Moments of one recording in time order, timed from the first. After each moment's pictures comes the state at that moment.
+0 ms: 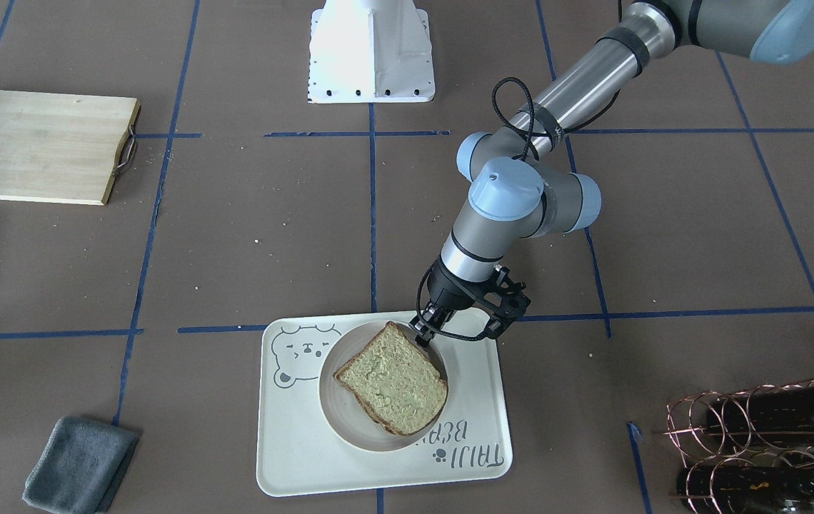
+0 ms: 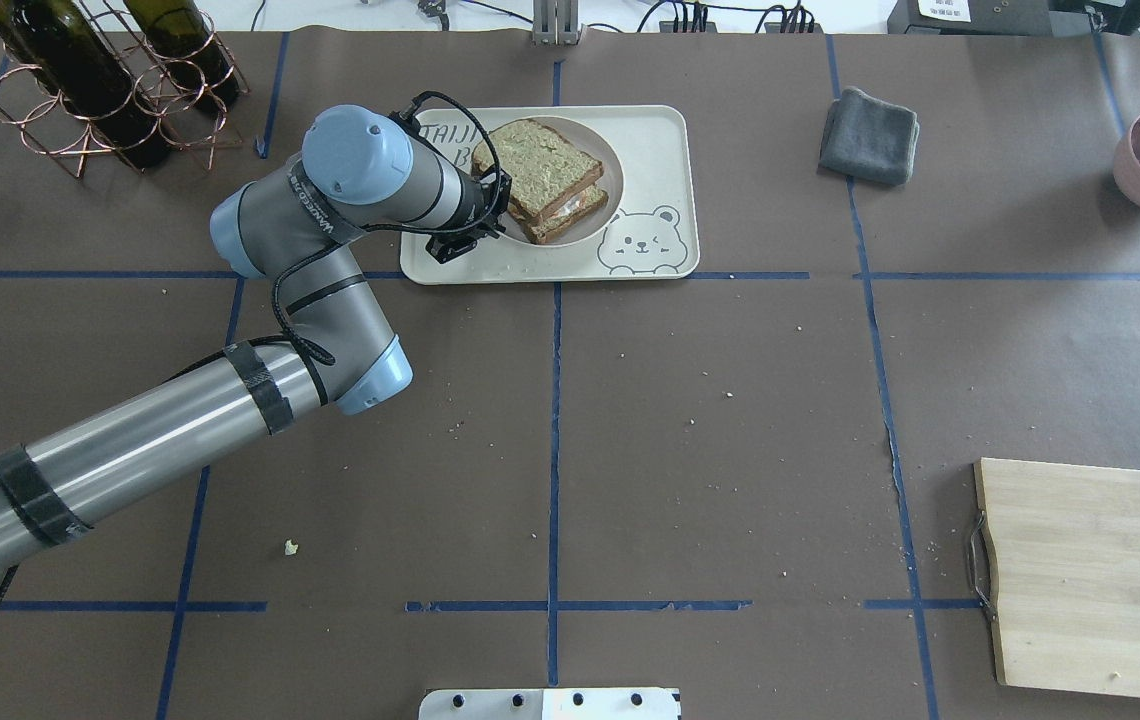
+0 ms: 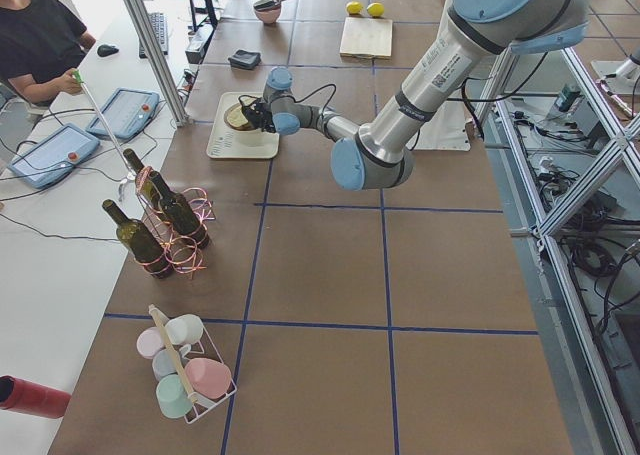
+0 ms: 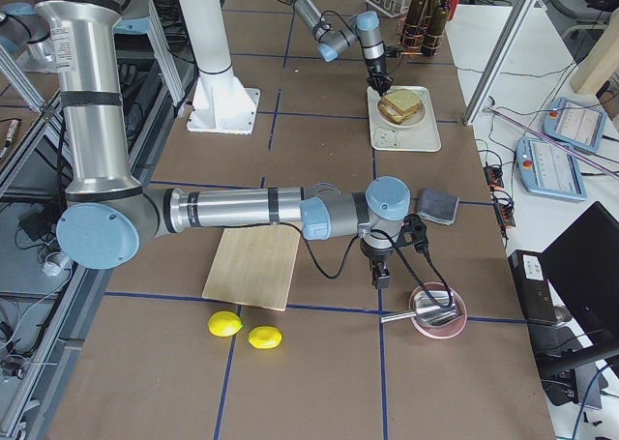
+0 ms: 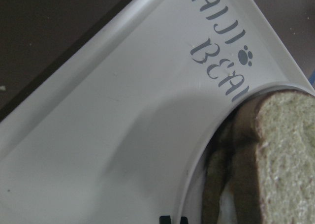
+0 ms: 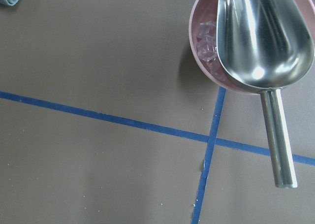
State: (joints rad) left arm -0.69 -2.42 -1.09 -2.32 -1.83 -1.98; right arm 1.48 -1.50 1.58 -1.48 2.36 -0.01
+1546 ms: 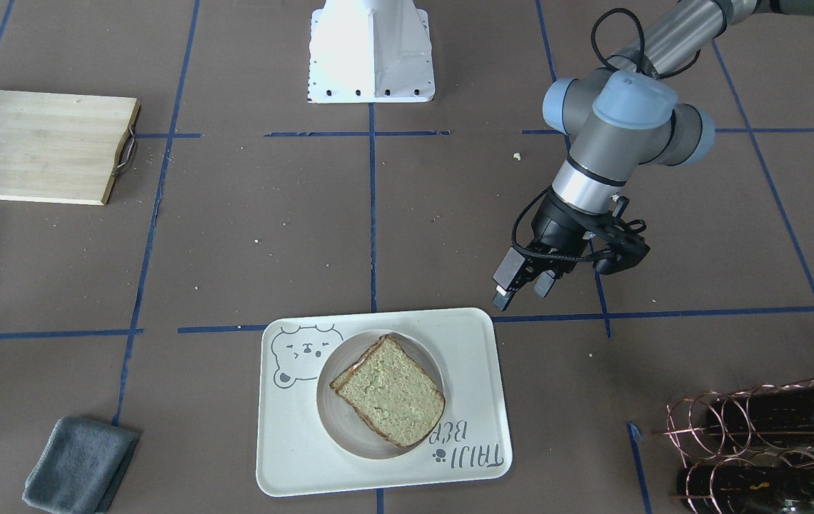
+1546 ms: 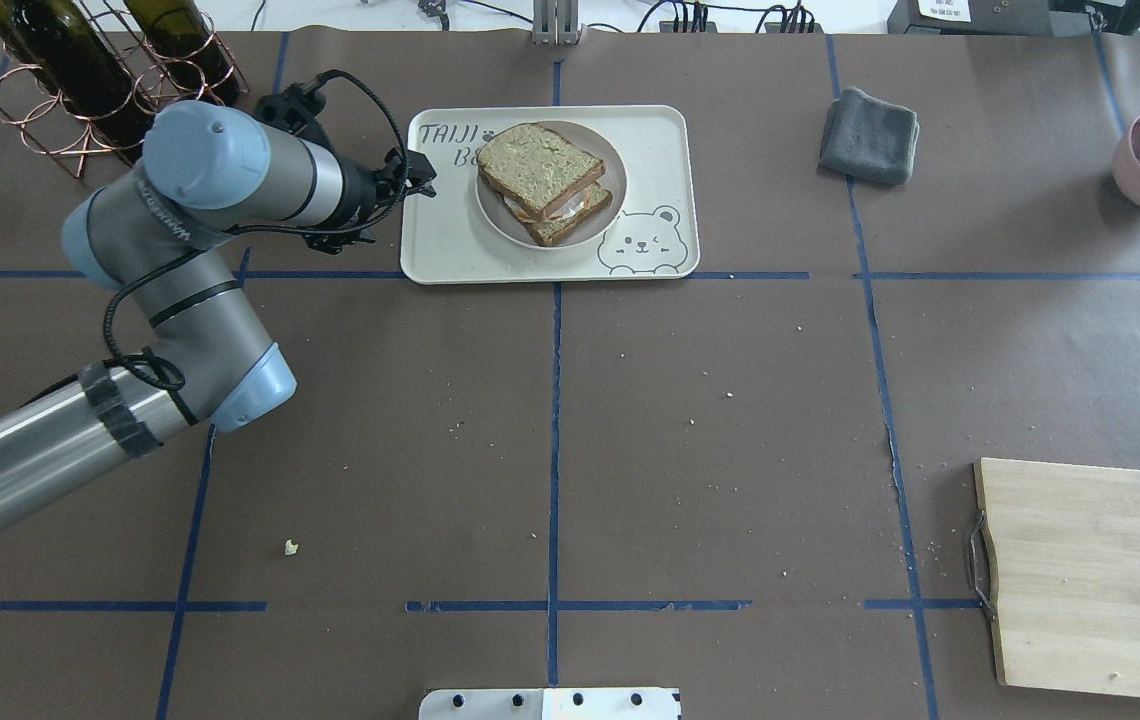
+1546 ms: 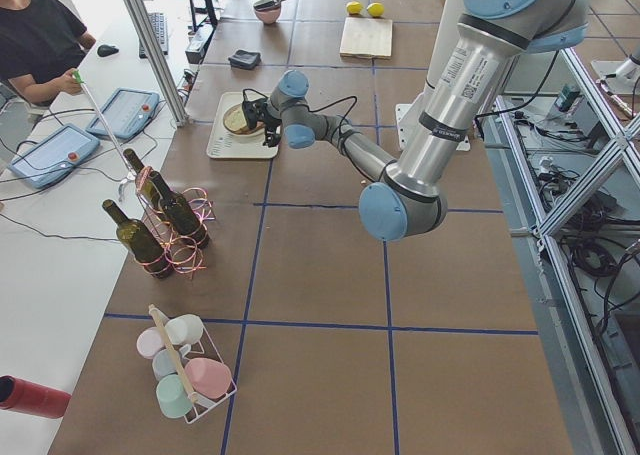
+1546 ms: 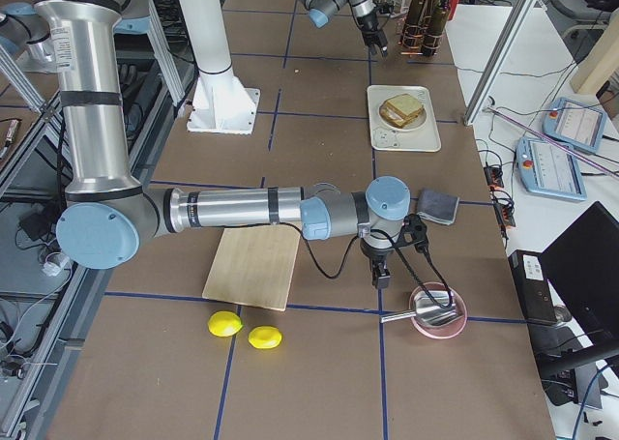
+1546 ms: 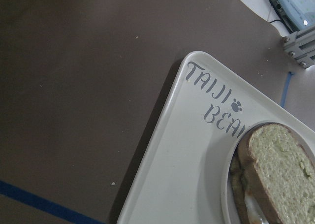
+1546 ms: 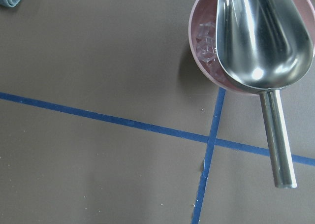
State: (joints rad) left arm -0.79 -2.05 -1.60 -2.25 -1.79 -1.66; right arm 1.48 -1.50 1.58 -1.48 2.36 -0.01
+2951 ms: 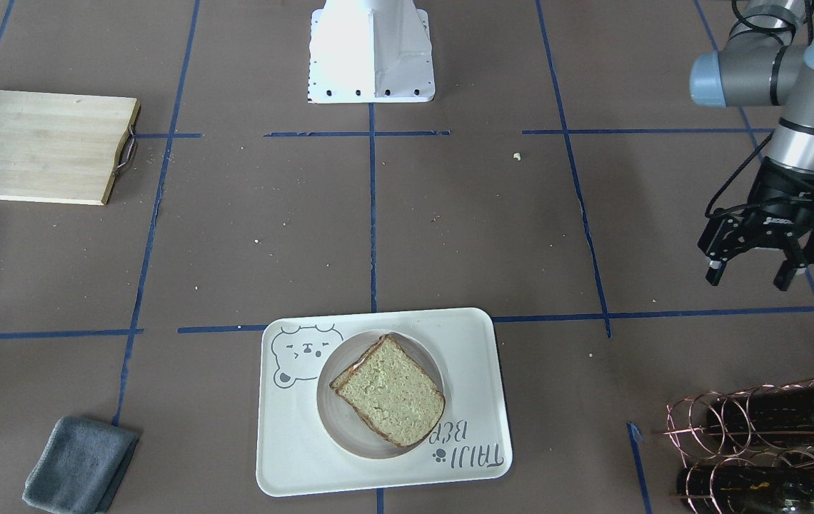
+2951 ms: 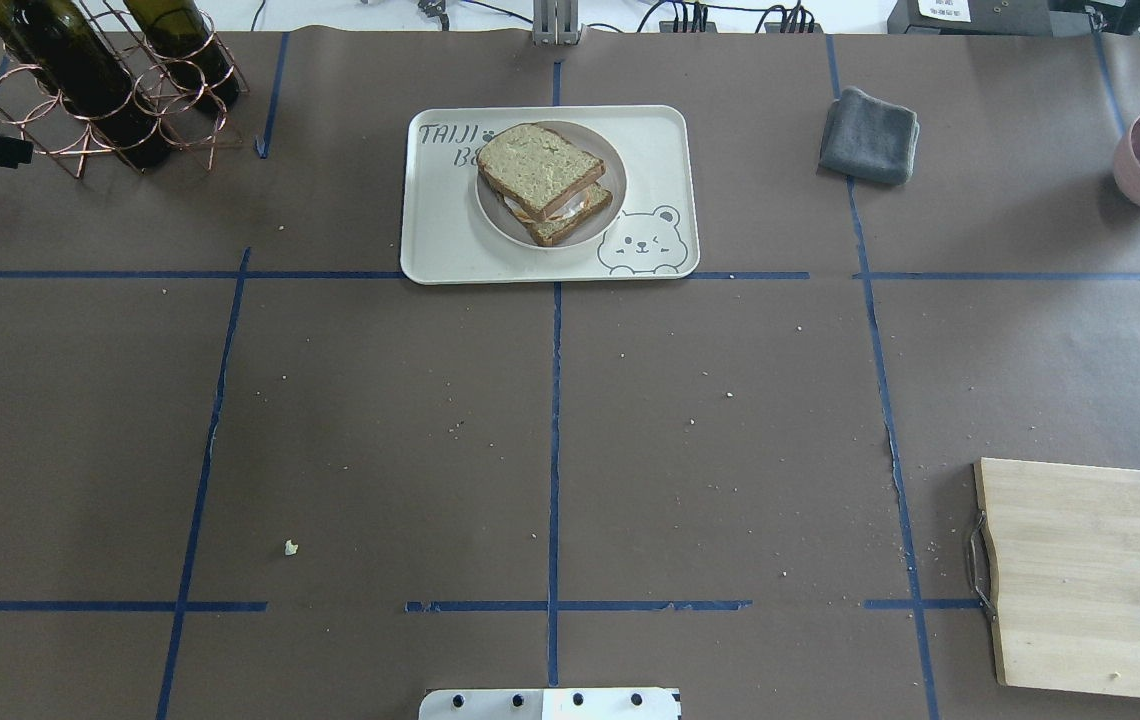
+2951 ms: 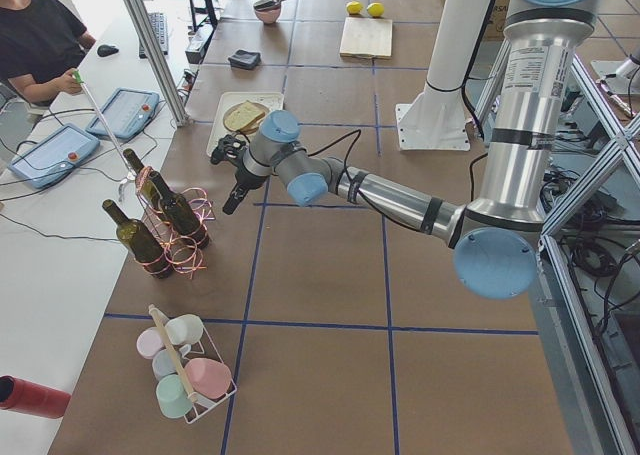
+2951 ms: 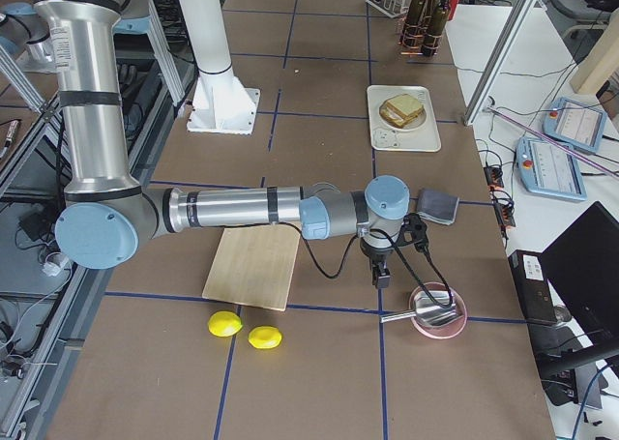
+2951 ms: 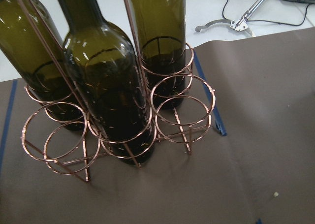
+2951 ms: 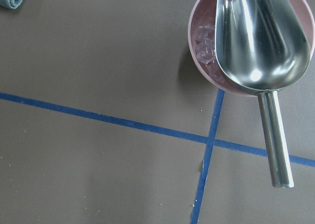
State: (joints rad) left arm -1.21 -1.69 -1.75 -2.12 -1.99 -0.44; right arm 1.49 -1.50 1.59 -1.47 2.36 -0.01
